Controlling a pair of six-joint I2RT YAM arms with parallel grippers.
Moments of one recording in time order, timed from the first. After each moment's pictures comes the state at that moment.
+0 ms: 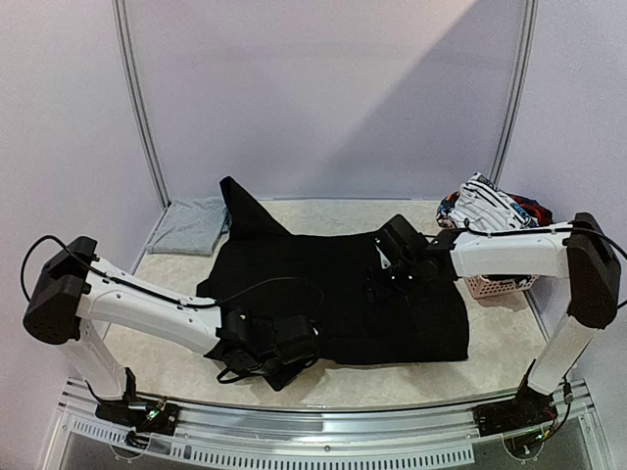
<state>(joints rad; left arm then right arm) -1.32 1.70 0.97 -0.55 -0.35 -0.43 0.84 1.70 1.12 -0.42 0.21 0.52</state>
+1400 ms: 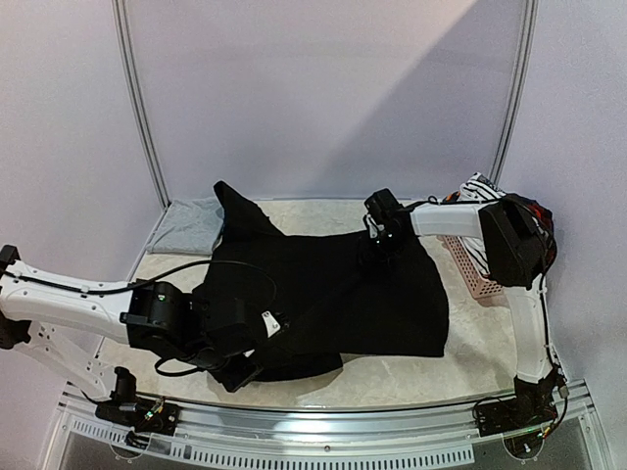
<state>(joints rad) -1.39 1.31 0.93 -0.83 -0.27 -0.44 0.57 2.25 1.67 -0.48 0.01 0.42</state>
